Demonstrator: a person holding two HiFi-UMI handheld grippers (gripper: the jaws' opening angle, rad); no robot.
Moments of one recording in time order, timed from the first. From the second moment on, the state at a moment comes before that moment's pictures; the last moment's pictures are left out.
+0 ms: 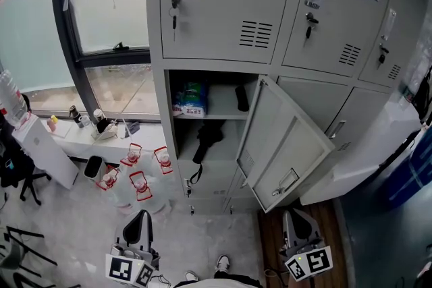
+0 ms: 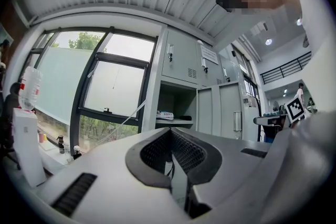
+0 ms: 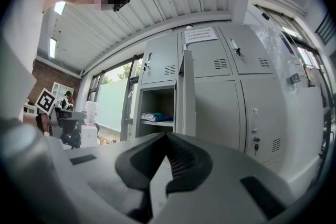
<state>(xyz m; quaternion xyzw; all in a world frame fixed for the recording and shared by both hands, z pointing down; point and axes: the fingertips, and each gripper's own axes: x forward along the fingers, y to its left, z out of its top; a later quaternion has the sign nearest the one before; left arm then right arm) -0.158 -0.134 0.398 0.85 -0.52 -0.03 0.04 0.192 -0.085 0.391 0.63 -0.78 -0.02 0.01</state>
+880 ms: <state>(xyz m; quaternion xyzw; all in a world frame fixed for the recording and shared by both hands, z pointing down) -0.184 -0.125 0.405 0.85 -0.52 -0.03 0.04 0.170 -0.072 0.386 0.63 -0.77 -0.03 0.01</state>
